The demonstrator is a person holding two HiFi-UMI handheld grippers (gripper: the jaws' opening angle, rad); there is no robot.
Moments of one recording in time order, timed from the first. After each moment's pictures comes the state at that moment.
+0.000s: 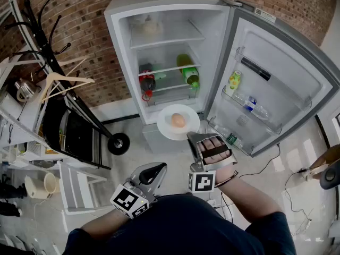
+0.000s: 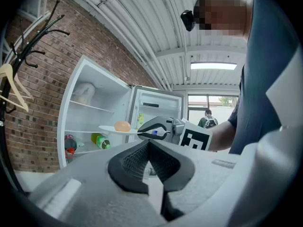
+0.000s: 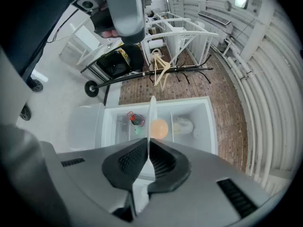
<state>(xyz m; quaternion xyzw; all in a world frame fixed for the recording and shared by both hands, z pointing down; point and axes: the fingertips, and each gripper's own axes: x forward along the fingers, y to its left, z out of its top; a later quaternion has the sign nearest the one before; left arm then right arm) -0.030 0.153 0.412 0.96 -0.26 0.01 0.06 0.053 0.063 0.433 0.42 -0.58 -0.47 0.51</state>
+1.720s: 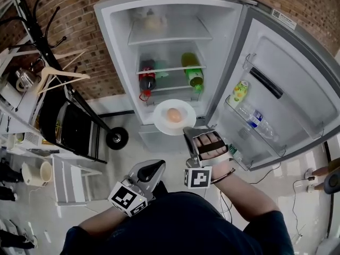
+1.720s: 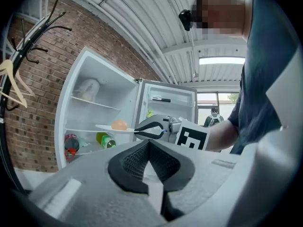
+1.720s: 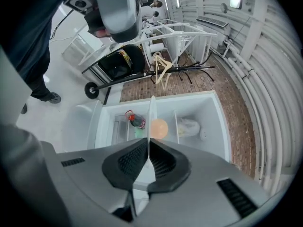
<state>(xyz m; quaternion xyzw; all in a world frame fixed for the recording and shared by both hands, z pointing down) 0.017 0.089 0.435 0.95 -0.30 0.01 0.07 0.082 -0.015 0.452 0.40 -0.61 -0.49 0.48</state>
